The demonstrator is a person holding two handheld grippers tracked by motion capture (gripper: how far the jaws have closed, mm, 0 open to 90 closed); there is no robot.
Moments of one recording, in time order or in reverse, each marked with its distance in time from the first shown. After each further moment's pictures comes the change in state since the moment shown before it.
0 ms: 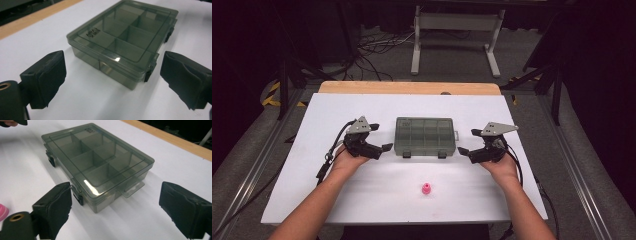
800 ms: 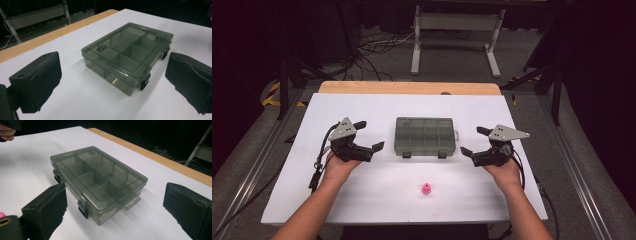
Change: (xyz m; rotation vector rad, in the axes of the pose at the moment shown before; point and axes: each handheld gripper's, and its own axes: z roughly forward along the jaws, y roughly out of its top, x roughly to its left) left arm -0.011 0.001 -0.039 -0.159 0.093 -0.053; right arm 0.014 0.004 -0.024 -0.149 -0.050 -0.007
